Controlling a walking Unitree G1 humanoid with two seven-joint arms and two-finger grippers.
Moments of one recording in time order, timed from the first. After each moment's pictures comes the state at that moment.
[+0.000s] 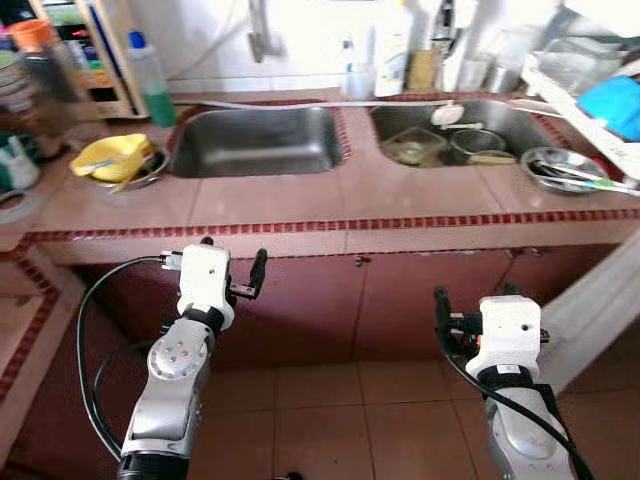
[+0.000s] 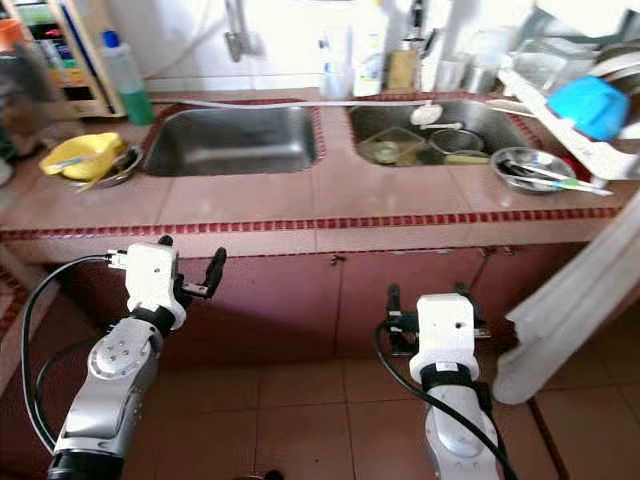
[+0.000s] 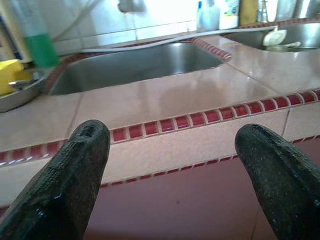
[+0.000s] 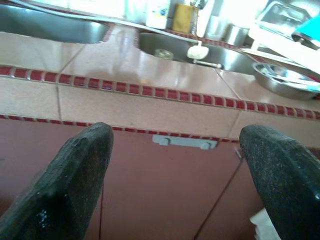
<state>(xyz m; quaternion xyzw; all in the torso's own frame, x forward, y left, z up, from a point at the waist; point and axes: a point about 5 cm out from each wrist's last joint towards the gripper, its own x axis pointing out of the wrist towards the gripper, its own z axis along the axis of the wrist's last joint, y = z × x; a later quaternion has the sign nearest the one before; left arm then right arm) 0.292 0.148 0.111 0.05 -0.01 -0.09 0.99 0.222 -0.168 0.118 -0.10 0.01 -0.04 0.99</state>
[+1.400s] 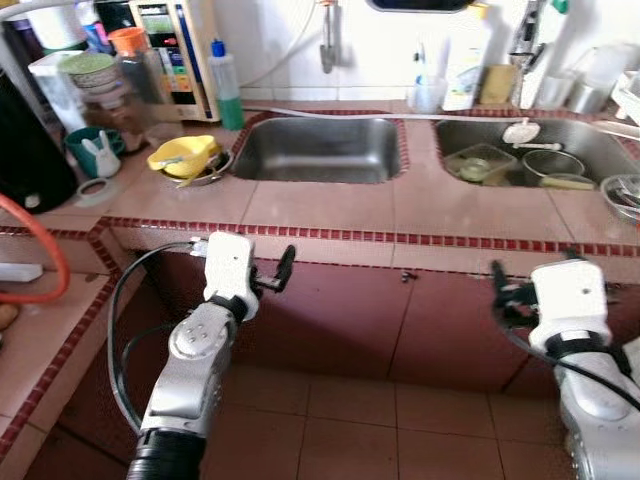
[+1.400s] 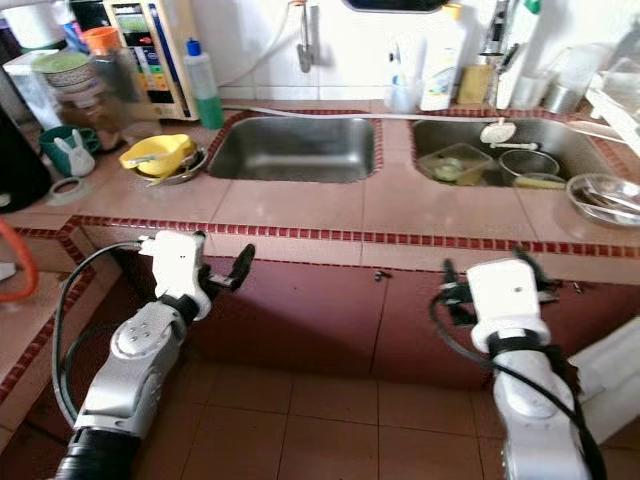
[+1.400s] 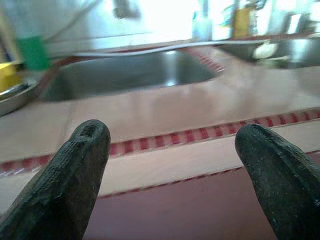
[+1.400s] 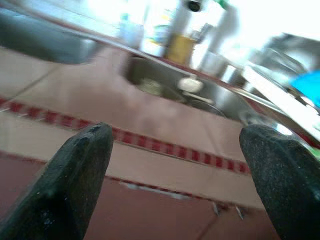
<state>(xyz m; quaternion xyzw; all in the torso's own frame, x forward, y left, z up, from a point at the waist) 0.306 0.110 0.122 0.00 0.00 -0.18 0.98 0.244 -0.237 0.149 -0.18 -0.01 -0.09 0.98</state>
